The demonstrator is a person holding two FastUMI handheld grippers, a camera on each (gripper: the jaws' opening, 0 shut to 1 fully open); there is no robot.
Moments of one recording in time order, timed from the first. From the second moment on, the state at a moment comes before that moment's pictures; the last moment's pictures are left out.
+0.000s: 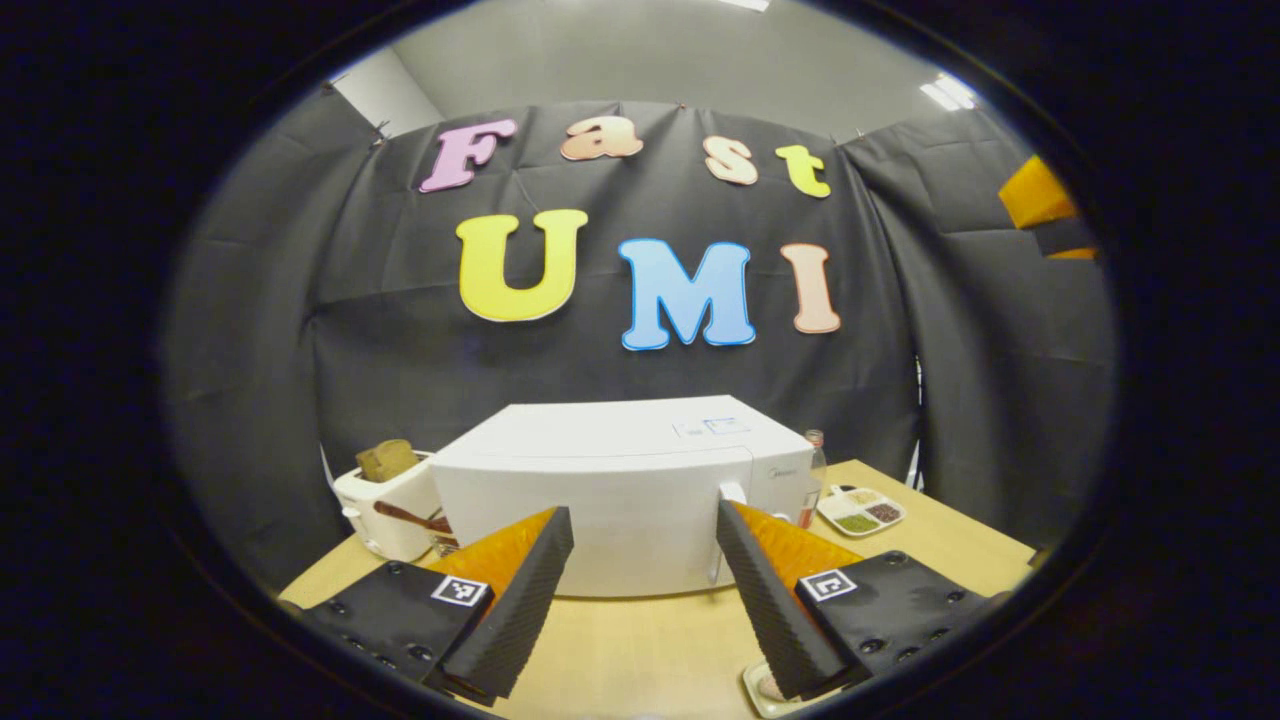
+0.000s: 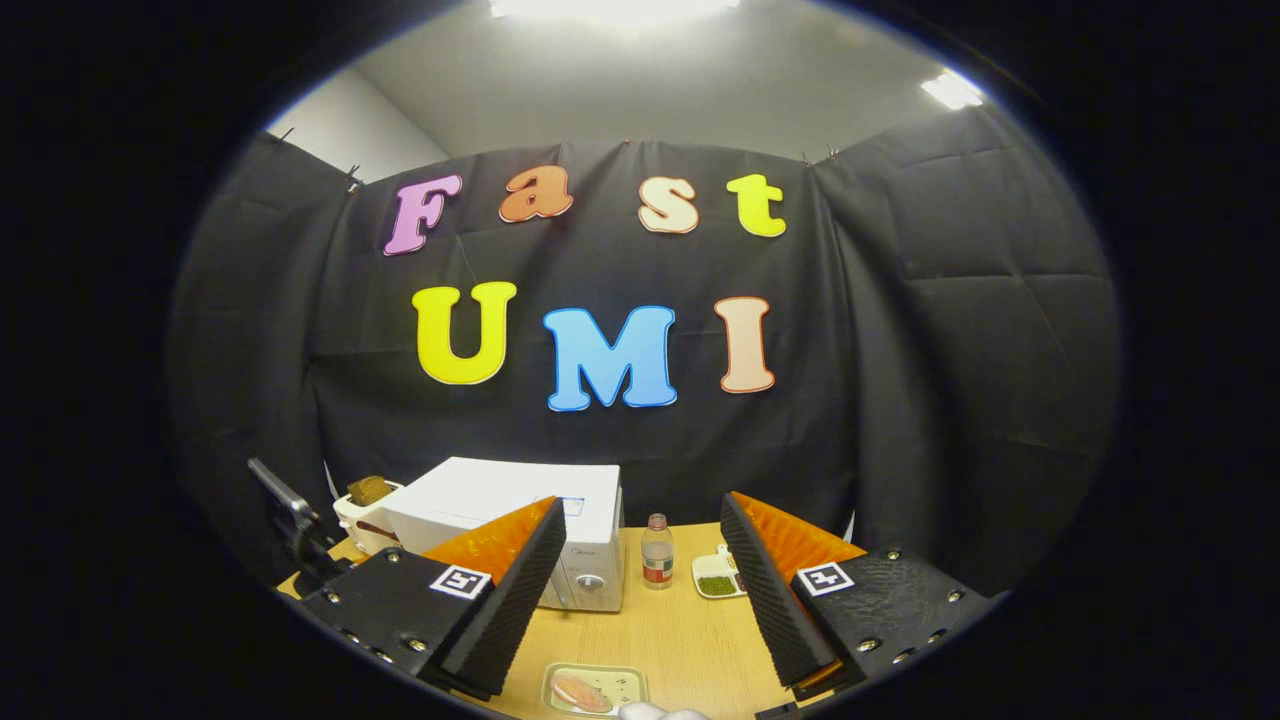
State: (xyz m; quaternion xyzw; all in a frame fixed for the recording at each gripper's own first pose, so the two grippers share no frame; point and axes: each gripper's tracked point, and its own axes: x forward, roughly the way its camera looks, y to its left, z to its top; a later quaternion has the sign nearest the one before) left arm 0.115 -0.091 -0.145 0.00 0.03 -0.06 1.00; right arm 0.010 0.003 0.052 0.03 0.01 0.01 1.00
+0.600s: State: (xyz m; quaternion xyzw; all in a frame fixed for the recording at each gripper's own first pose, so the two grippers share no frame) left arm 0.223 -0.181 -0.228 0.01 0.05 -0.09 0.99; right arm 0.029 -0.026 0.049 0.00 0.03 -0.04 1.00
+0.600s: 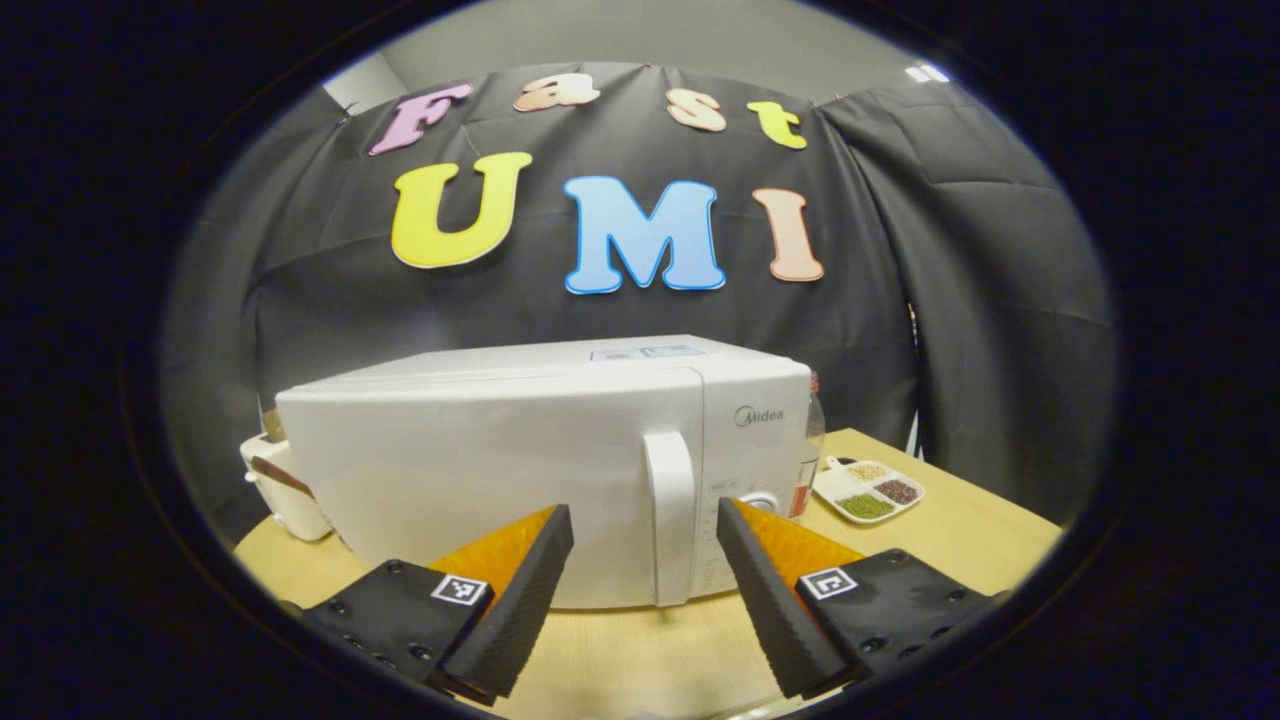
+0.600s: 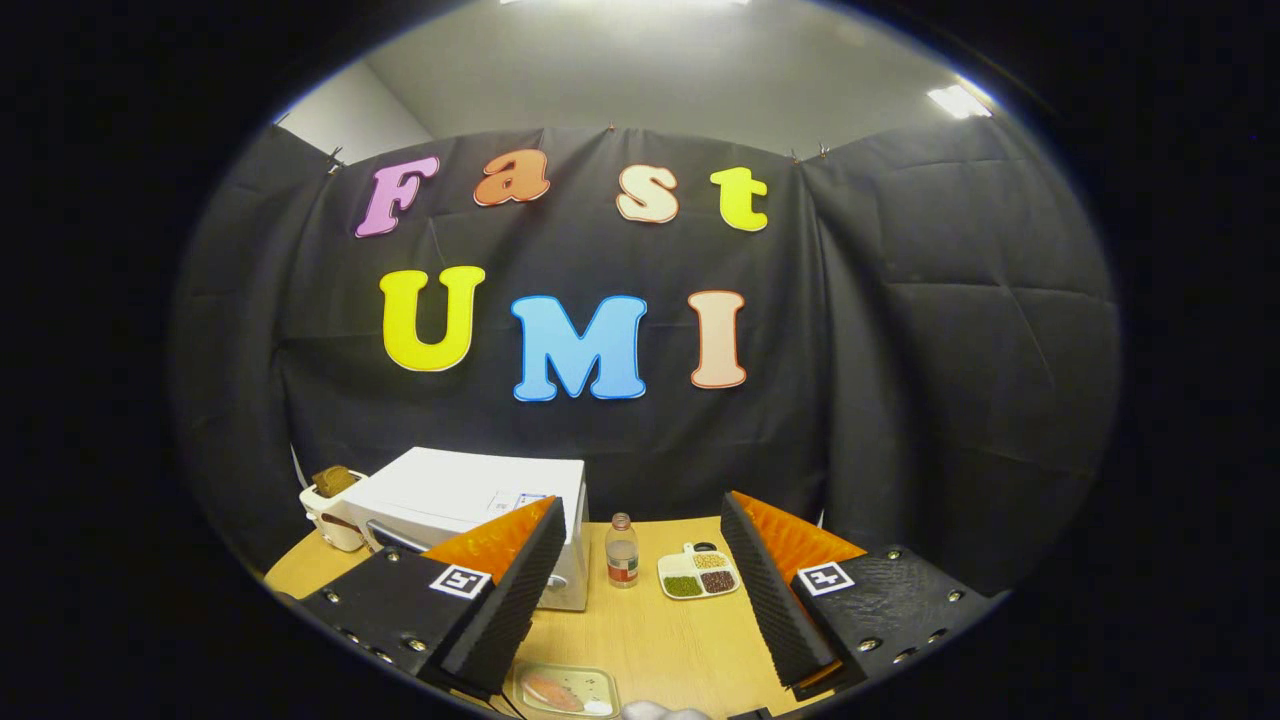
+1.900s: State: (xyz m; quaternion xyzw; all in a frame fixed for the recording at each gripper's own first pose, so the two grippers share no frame) left arm 0.248 -0.197 -0.274 -0.02 0.11 -0.09 0.99; right arm 0.009 -0.052 0.025 -0.02 0.05 -0.04 1.00
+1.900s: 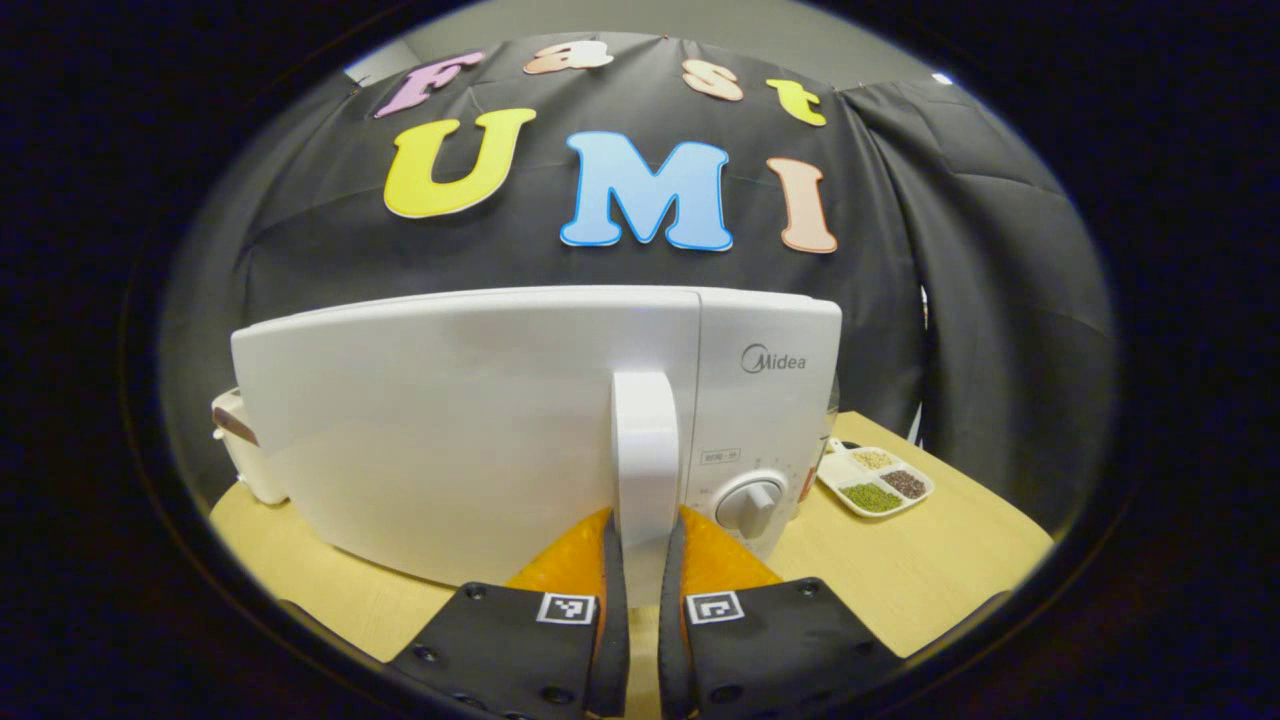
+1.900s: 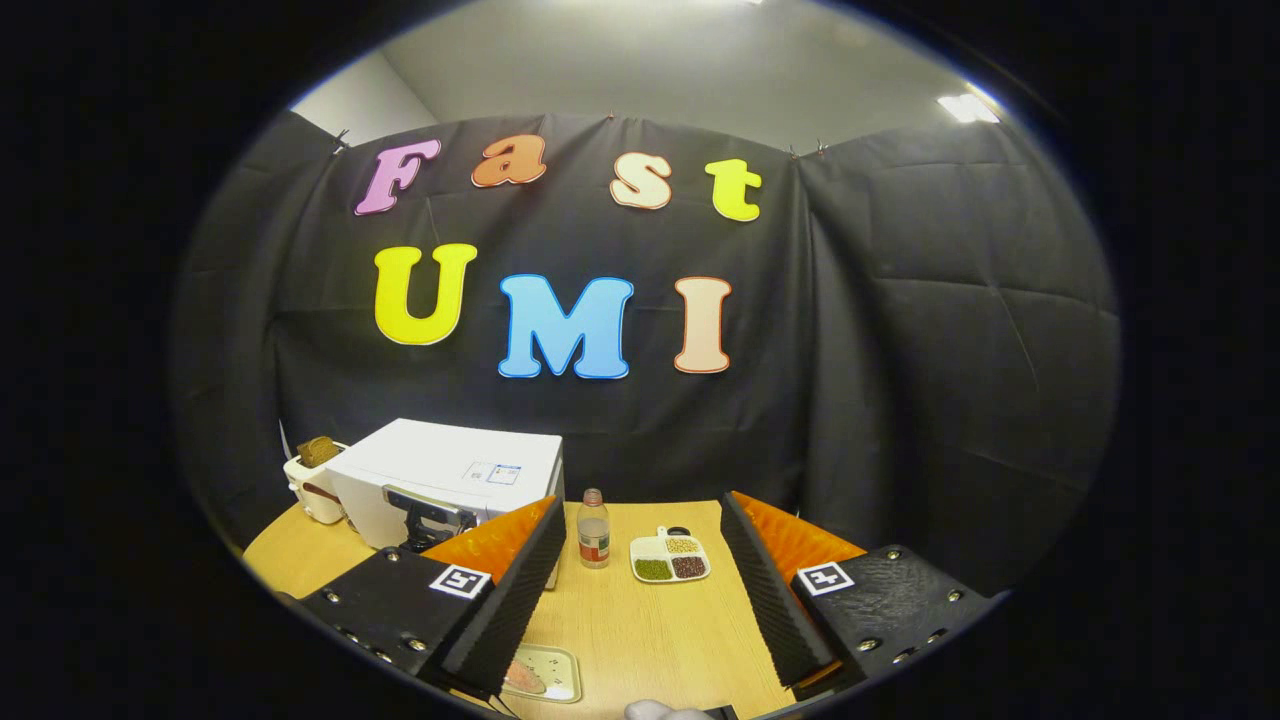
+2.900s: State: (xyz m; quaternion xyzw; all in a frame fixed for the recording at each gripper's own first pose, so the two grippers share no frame) left arm 0.083 -0.123 -0.286 0.00 0.13 -0.08 0.99; right arm -0.003 0.001 0.019 0.00 0.05 0.06 1.00
